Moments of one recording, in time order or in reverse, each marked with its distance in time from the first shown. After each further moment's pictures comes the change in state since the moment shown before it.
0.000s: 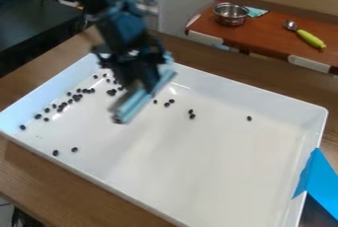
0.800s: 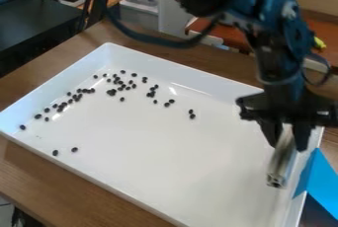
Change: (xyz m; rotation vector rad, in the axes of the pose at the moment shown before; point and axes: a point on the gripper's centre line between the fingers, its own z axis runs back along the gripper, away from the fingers) arm 0.002 -0.156 -0.094 0.012 -0.026 -0.034
